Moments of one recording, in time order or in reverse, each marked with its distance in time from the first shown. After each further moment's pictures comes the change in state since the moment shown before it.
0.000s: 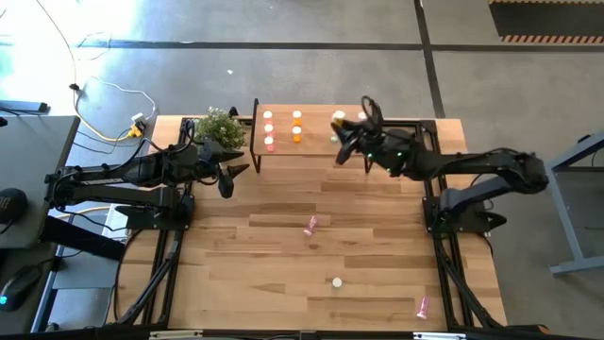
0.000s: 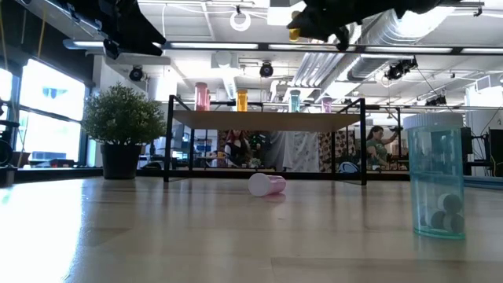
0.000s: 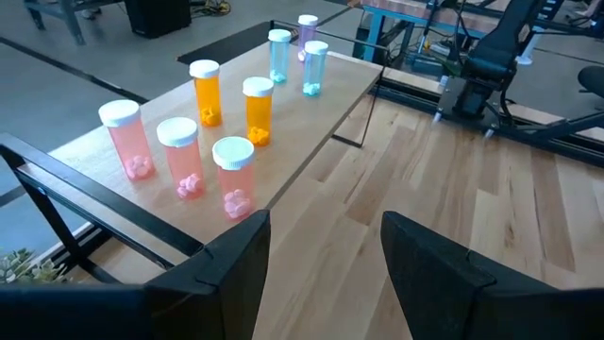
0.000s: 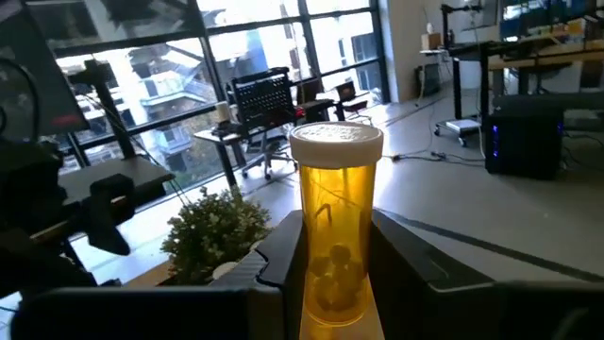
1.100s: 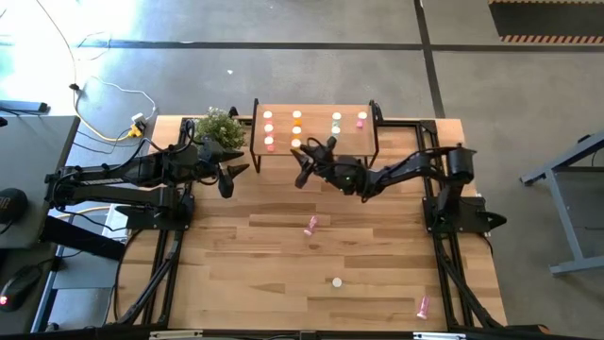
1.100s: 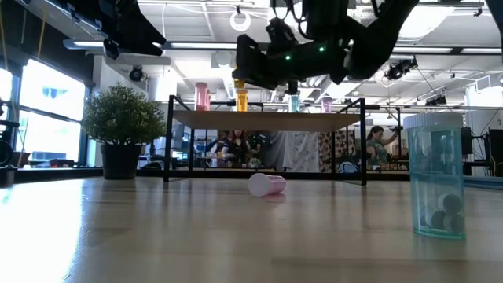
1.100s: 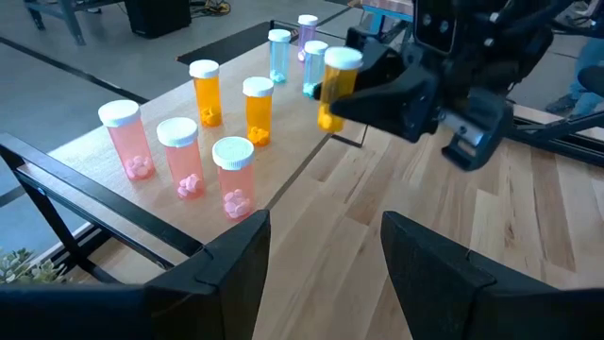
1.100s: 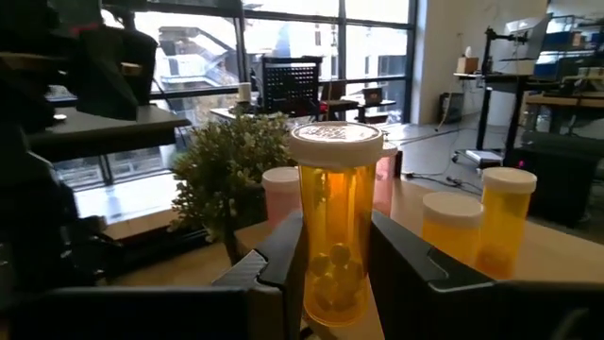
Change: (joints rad) left arm 0.000 0.000 0.000 0.000 0.000 0.001; right arm 0.085 0.634 0.083 0.596 0.006 -0.199
